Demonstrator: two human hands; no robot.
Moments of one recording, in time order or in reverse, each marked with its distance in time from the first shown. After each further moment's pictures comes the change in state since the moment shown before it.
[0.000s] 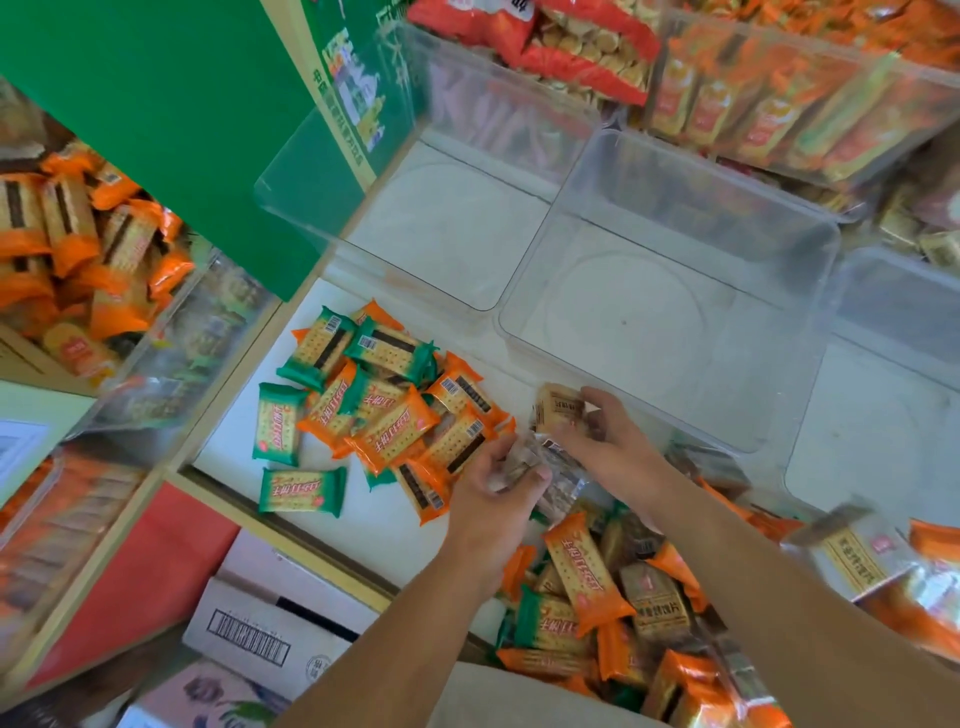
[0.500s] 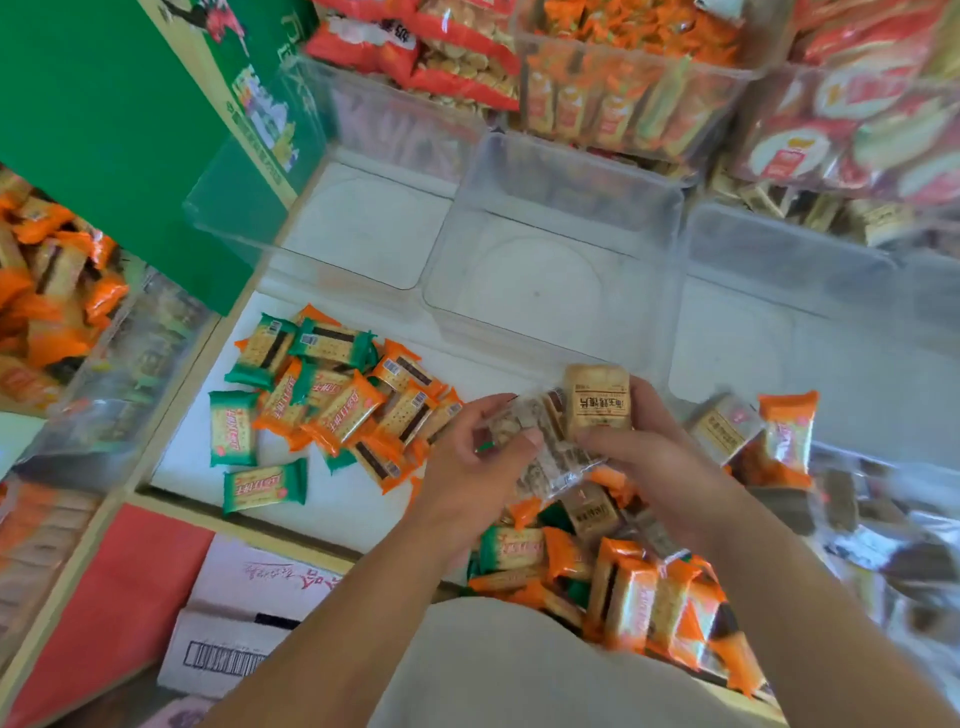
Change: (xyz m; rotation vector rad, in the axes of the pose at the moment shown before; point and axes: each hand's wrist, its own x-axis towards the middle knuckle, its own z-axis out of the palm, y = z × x) left_hand -0.076 0.036 0.007 0.167 -0.295 0.145; right_hand -0.145 0.021 -0.037 0.381 0.091 -0.113
